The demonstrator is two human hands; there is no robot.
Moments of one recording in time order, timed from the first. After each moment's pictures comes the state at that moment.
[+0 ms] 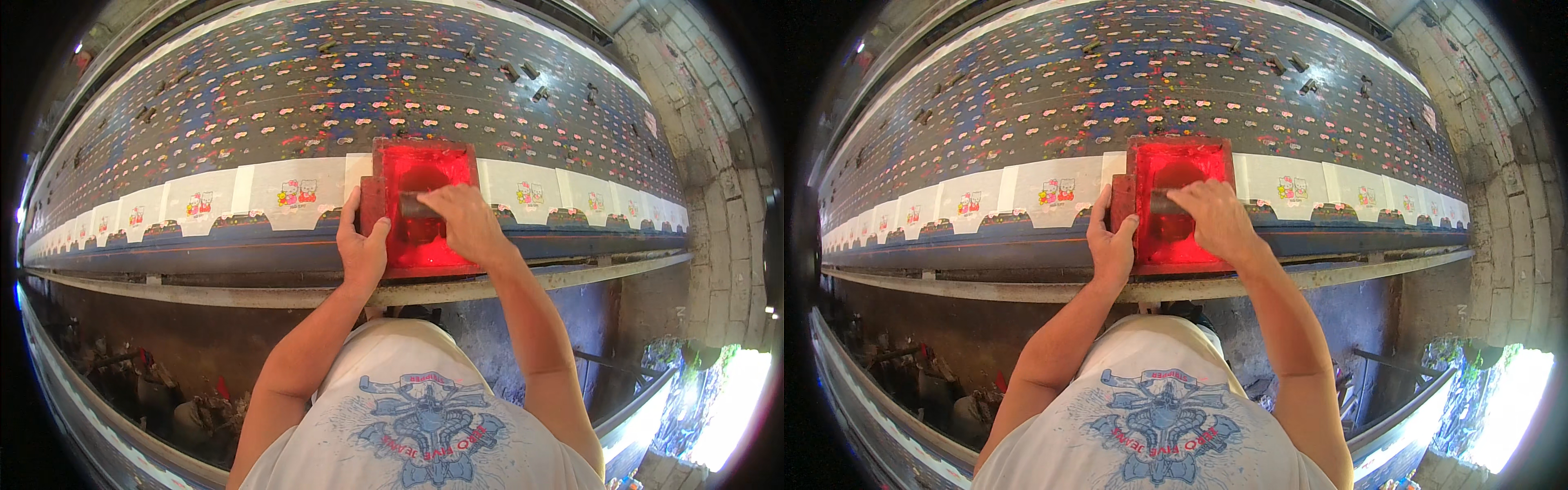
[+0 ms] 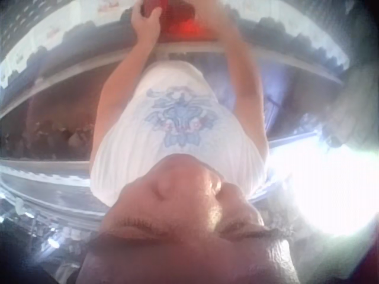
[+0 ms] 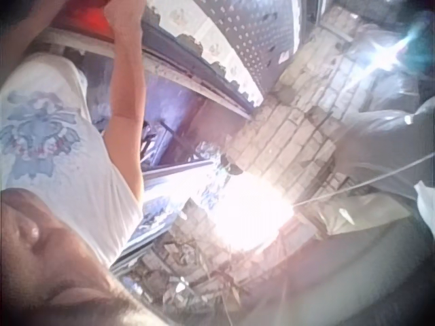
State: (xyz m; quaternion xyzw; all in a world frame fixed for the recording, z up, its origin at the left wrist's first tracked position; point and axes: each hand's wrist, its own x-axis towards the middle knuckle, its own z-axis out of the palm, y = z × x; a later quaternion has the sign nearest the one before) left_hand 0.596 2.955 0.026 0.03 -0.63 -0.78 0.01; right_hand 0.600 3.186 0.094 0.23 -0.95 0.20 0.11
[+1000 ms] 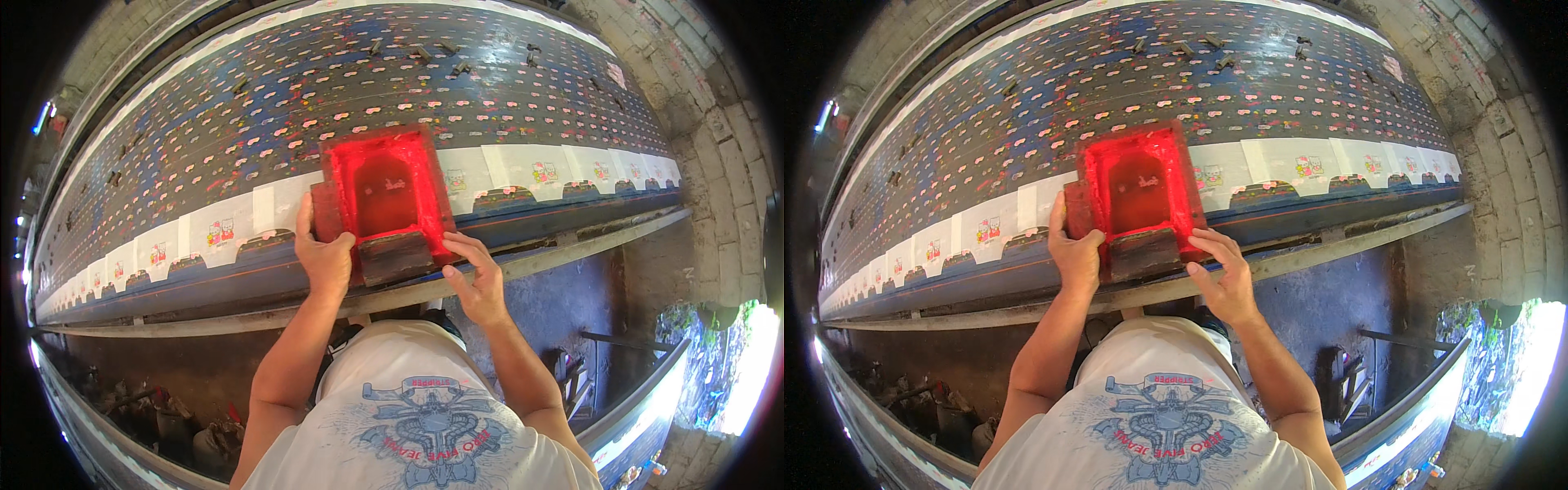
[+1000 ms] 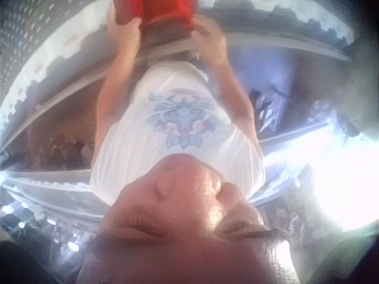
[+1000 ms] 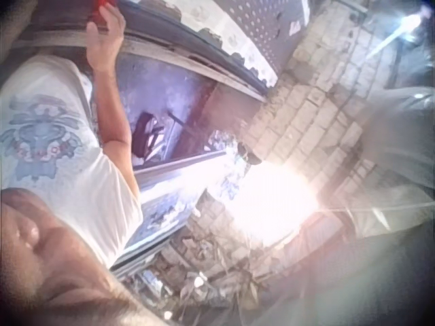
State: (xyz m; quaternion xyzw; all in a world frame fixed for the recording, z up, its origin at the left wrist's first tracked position) left_hand 0.611 3.093 0.060 0.02 -0.66 -0.75 0.05; right_hand 0.766 3.333 0.082 -0.05 -0.82 0.54 0.16
